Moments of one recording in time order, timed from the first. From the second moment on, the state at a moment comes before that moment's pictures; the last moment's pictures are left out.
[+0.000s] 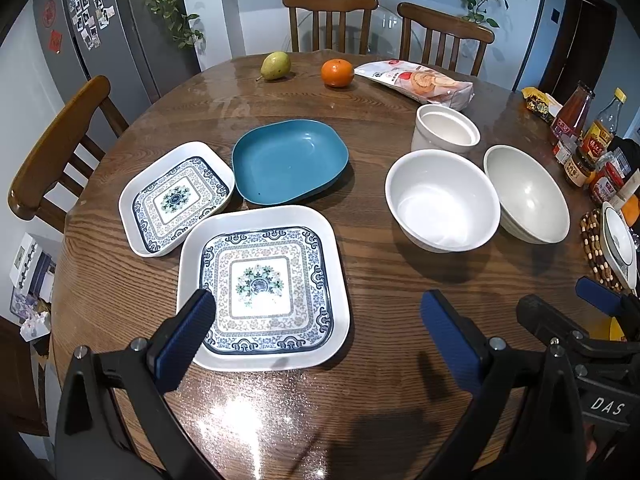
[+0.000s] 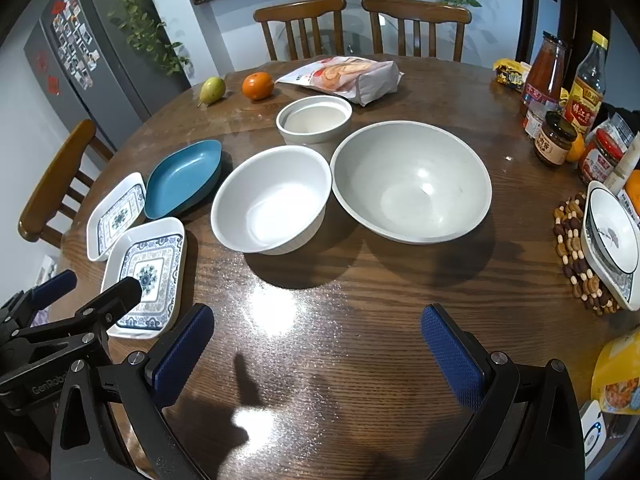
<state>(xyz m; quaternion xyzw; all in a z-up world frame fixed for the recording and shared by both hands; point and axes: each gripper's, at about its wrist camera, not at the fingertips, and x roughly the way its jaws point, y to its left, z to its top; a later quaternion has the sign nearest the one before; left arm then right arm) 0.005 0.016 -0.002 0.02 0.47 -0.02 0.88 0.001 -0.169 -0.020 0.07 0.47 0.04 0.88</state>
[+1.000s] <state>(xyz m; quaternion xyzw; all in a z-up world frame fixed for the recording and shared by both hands) 0.016 0.082 -0.025 -0.03 0.51 0.01 0.86 0.013 -0.111 -0.040 0.06 0.50 0.11 0.86</state>
